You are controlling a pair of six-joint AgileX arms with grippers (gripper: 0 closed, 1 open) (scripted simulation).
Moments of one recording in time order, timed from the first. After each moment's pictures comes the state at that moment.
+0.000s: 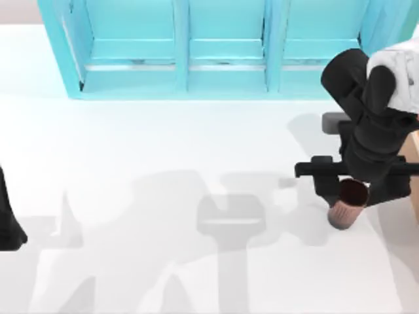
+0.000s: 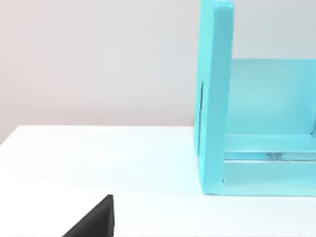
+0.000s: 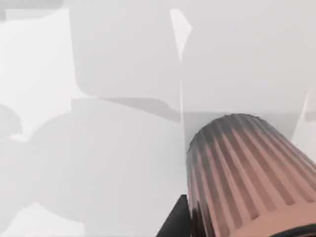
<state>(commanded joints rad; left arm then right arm) 0.00 0.00 0.00 0.00 0.00 0.00 0.41 1.91 1.26 -0.92 0.00 0.43</state>
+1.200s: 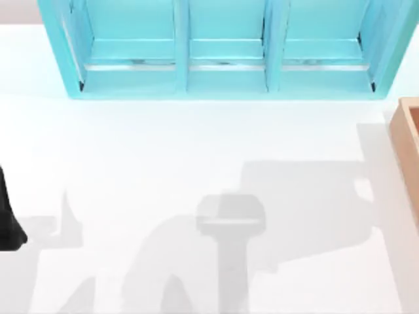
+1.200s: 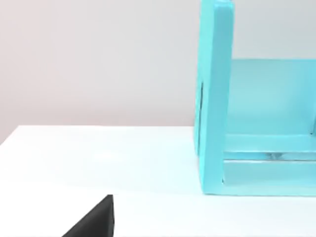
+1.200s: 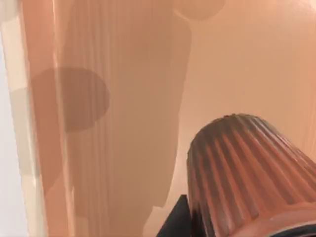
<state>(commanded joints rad) 0.00 0.00 0.00 0.00 0.00 0.00 -0.23 1.77 1.62 -1.35 0.01 -0.22</state>
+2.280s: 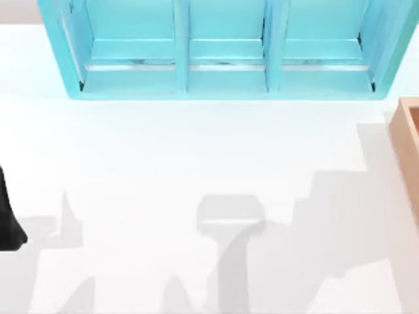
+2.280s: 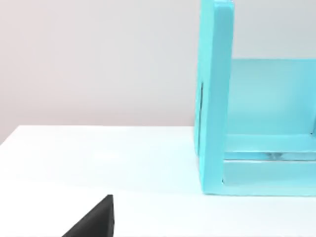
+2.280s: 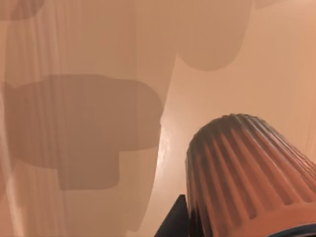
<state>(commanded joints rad) 0.00 0.00 0.00 0.00 0.00 0.00 -0.30 1.76 1.38 -1.16 0.02 -0.28</state>
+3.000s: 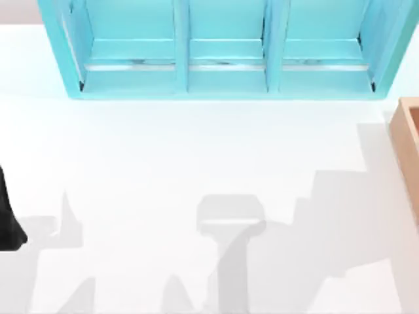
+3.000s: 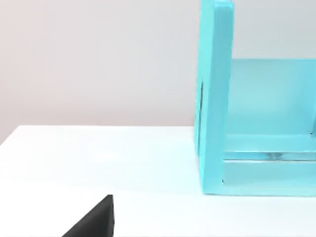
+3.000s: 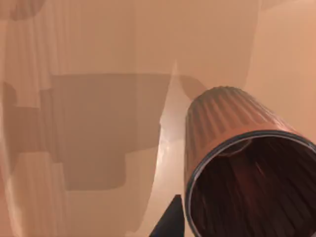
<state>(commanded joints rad) 0.00 0.00 0.00 0.00 0.00 0.00 -0.30 1.76 1.38 -1.16 0.02 -0.28</state>
